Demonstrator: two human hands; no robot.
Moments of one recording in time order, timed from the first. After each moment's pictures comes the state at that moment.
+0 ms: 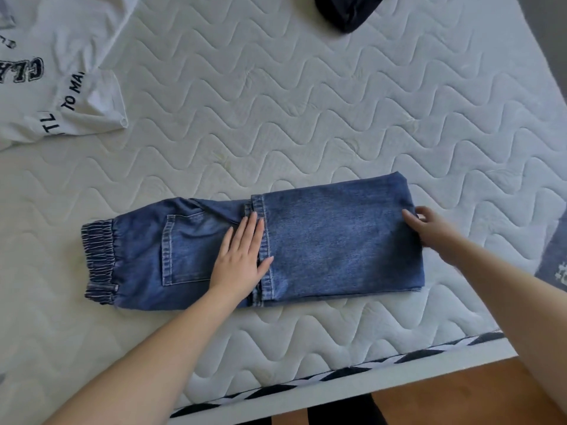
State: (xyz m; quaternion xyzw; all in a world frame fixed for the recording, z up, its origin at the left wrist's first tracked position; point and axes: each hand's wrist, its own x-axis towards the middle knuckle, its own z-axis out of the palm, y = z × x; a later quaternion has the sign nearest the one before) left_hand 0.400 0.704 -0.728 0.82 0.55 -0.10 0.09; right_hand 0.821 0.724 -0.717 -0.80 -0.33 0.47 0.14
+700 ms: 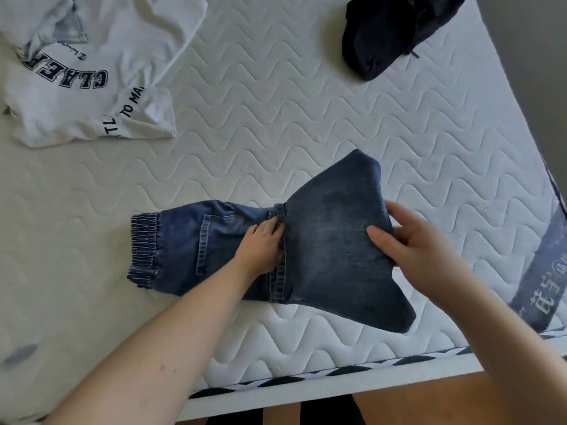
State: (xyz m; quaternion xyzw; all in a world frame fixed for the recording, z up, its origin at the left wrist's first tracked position) left_hand 0.390 0.745 -0.679 0.82 0.53 -0.10 0.20; right_hand 0.638 0.701 -0.462 -0.62 -0.52 0.53 0.25
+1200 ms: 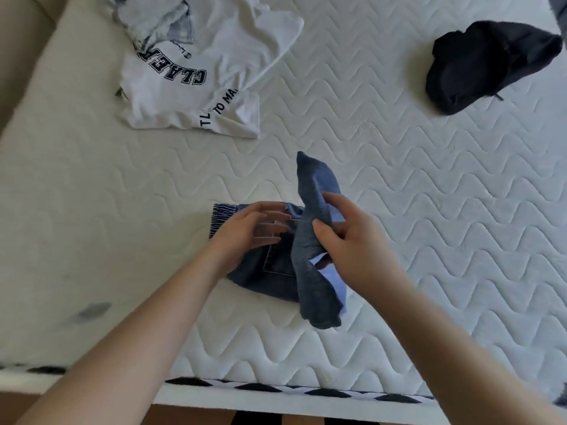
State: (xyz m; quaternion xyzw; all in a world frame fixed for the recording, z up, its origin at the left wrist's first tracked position) left_hand 0.223 0.733 -0.552 0.32 0.55 0.34 0.69; right_hand 0.427 0.723 -0.456 -0.59 -0.58 0.52 0.22
